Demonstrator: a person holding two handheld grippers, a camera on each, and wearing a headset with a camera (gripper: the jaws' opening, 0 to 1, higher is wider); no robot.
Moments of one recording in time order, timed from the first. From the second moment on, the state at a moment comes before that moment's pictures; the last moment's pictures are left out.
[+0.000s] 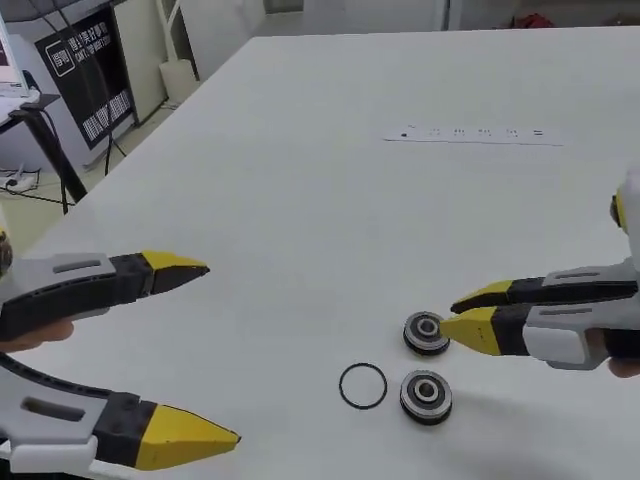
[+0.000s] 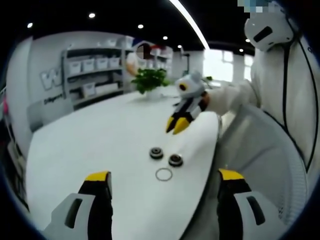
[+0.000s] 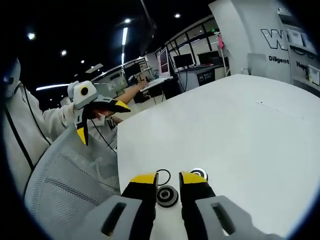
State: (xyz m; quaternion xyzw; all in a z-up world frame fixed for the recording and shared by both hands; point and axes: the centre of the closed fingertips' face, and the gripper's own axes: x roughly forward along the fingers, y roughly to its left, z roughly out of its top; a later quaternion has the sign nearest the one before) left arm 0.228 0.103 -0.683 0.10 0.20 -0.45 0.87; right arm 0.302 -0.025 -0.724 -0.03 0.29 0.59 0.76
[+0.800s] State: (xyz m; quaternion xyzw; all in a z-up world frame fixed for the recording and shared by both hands) left arm 0.238 0.048 -0.640 0.15 0.16 -0.51 0.83; right arm 0.292 -0.054 -0.753 0.00 0.29 0.57 0.77
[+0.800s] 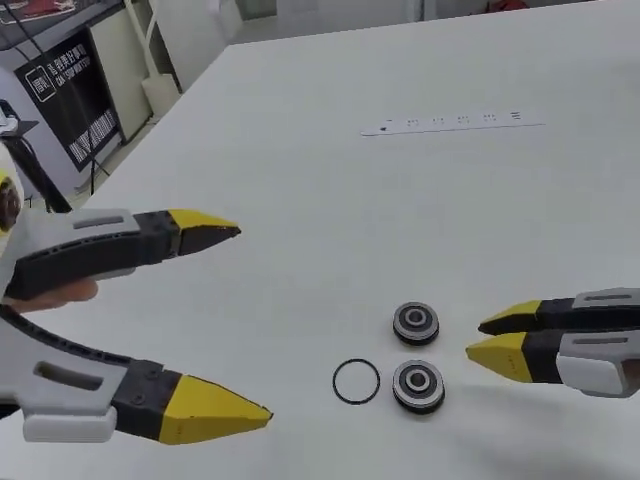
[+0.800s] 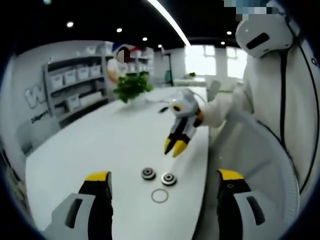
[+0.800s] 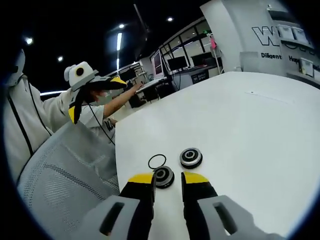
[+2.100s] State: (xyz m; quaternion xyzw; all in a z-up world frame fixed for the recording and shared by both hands) left arm 0.274 -0.030 -0.708 0.14 0.19 -0.59 0.77; right arm 0.274 -0.032 -0.795 -0.05 0.29 0.61 0.73
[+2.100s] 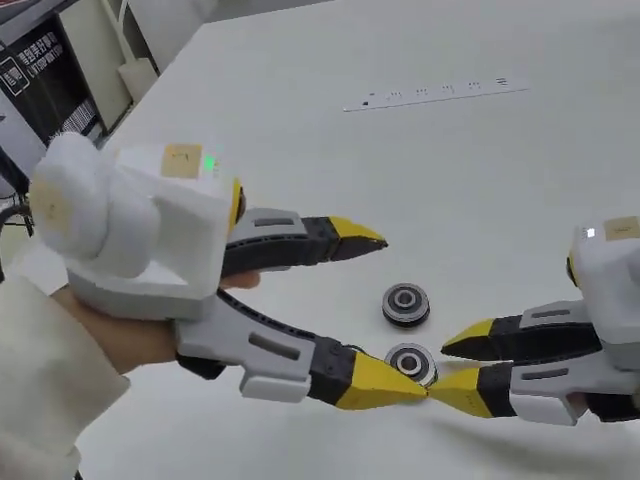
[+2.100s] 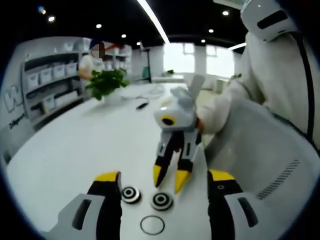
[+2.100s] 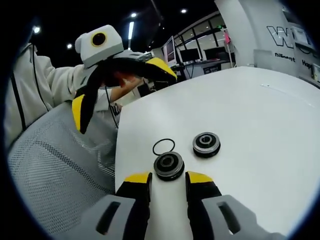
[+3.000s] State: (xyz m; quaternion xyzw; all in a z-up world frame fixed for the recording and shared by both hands) left arm 0.280 -0.029 -0.772 0.11 0.24 -0.57 0.78; right arm 0.276 -0.026 -0.805 -0.07 0.27 0.63 0.73
